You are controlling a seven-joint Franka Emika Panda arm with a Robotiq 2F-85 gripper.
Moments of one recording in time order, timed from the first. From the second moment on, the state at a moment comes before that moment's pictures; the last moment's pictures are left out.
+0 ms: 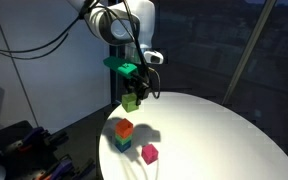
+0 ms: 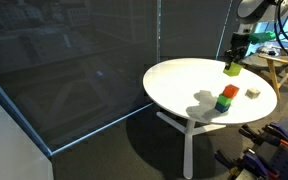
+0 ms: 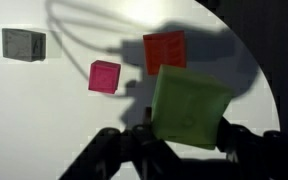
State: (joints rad) arm -0.21 0.02 -0.19 -2.31 0.00 2.31 -0.21
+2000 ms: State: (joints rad) arm -0.21 0.00 -0.19 -2.44 -0.08 2.44 -0.22
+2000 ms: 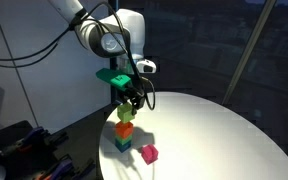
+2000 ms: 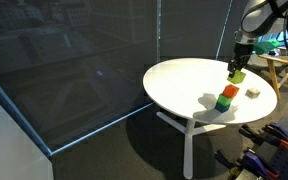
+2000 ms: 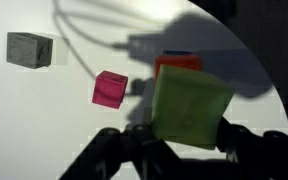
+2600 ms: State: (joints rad) arm -0.21 0.00 -0.19 -2.46 -0.08 2.46 -0.22
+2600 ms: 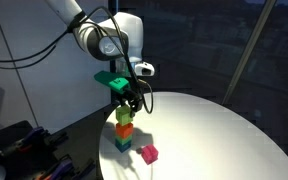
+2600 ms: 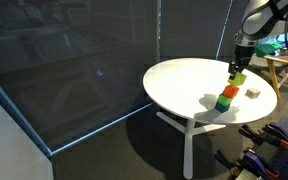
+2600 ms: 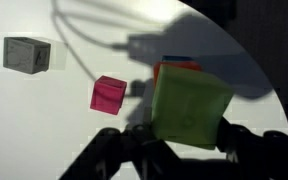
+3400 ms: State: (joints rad) arm -0.21 0.03 -0.20 -2.46 -0.08 2.48 -0.22
